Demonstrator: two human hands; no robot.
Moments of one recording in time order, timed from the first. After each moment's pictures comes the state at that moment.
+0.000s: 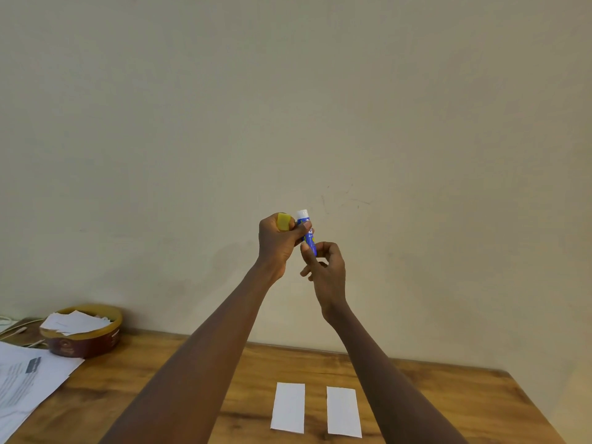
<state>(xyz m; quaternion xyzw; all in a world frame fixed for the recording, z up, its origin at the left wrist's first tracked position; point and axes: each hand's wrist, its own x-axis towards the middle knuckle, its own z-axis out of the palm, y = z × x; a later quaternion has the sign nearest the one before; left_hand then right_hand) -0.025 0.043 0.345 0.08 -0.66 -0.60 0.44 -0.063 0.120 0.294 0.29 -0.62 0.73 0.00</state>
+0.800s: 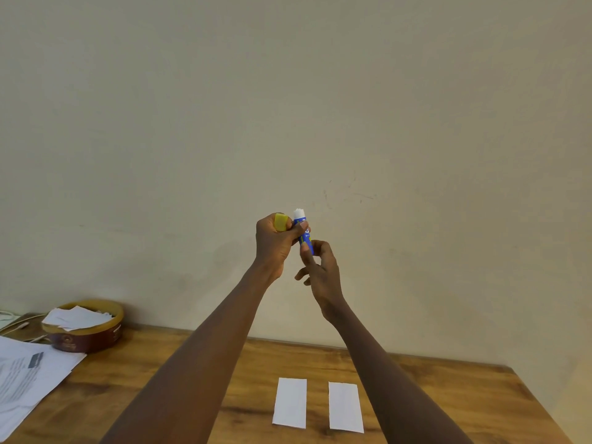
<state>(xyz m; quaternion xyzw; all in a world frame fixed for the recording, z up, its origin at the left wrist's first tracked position) -0.025 0.035 0.335 0.08 -0.67 -0.59 0.44 -0.065 0.114 0.285 0.32 -0.65 0.69 -0.01</state>
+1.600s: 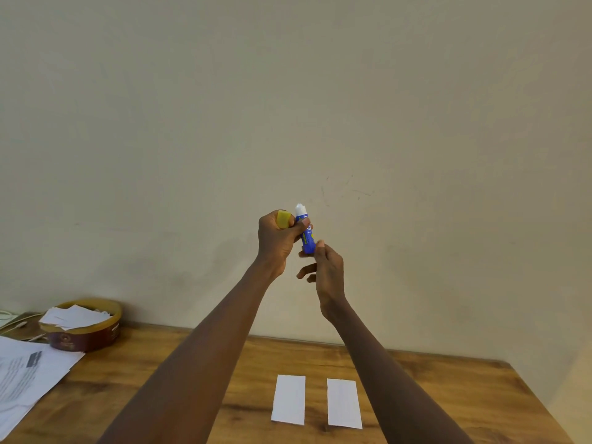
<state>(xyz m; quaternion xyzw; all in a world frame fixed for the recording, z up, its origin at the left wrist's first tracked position) -0.034 0.039 0.334 0.08 -0.67 -0.59 0.44 -0.067 0.117 0.283 0.27 -0.63 0.73 -0.03</state>
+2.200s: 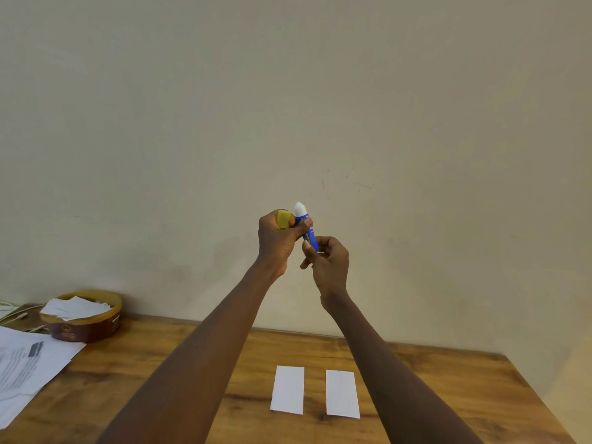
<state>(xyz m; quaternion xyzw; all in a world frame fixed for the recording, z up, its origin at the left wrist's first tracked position) -0.028 0.046 0.326 0.09 -0.65 -0.62 0.44 -0.068 0.122 0.284 0.27 -0.64 0.72 0.02</state>
